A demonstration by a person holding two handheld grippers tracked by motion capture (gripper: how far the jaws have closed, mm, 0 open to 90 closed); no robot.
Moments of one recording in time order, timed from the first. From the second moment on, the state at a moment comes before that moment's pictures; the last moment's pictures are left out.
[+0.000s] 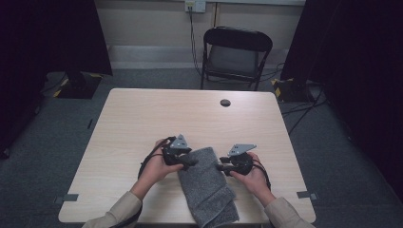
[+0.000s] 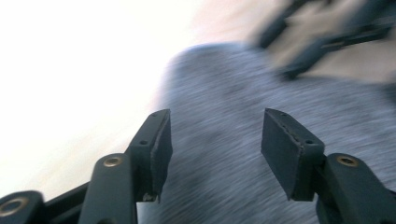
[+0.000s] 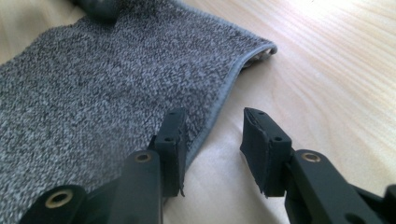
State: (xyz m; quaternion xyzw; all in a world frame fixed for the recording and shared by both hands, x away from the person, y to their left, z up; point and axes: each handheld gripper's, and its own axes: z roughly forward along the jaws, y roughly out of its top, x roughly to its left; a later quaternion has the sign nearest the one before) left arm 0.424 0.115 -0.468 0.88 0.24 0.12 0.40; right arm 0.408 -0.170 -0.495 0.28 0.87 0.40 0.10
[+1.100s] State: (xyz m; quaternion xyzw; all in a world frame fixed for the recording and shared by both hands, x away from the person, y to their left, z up) left arm 0.451 0.132 -0.479 0.88 0.28 0.14 0.36; right arm 0.426 -0.164 -0.478 0.30 0.84 0.43 0.12
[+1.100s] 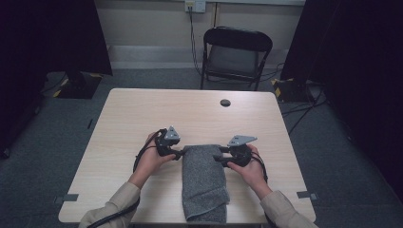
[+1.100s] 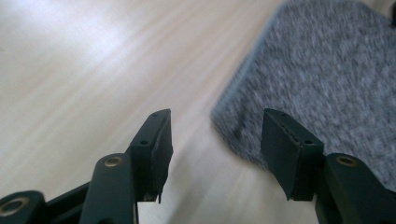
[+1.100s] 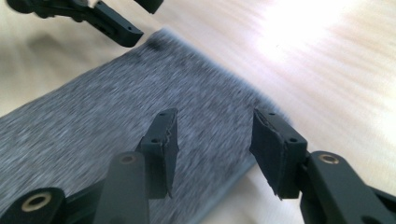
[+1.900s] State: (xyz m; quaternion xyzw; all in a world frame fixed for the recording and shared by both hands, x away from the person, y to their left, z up) left arm 0.467 0.128 -0.481 0.84 0.36 0.13 0.38; right arm 0.417 -0.170 -0.479 0.31 0.84 0.43 0.13
